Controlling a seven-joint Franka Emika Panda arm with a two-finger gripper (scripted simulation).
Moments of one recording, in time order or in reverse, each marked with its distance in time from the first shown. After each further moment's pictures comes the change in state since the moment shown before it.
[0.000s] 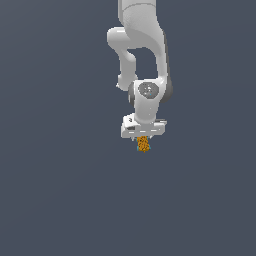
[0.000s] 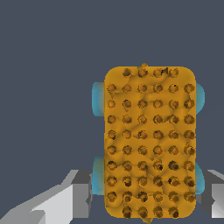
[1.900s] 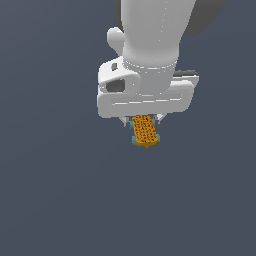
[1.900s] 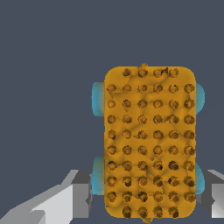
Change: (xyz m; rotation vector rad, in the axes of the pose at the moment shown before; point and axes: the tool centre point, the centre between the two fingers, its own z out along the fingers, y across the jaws) arm 0.136 0.048 -0.286 0.000 0.001 0.000
